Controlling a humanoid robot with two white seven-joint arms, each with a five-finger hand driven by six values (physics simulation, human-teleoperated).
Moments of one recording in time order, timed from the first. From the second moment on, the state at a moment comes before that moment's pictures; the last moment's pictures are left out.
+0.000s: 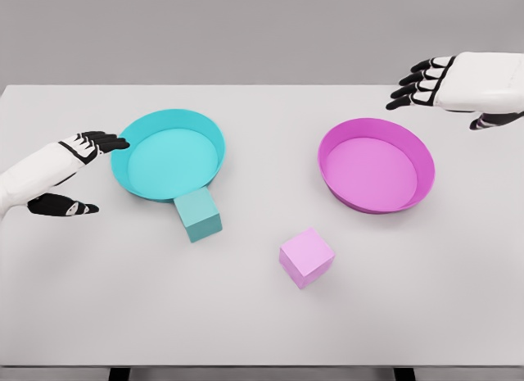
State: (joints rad) left arm -0.09 0.90 -0.21 -1.59 -0.22 -0.61 -0.20; right arm -1.01 -1.12 0.82 -1.65 0.26 -0.61 0.61
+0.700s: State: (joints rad) left arm -0.76 1.09 -0.73 -1.68 0.02 -0.61 -0.51; right arm -1.21 -1.04 1.10 -1.76 0.21 -0.61 0.61
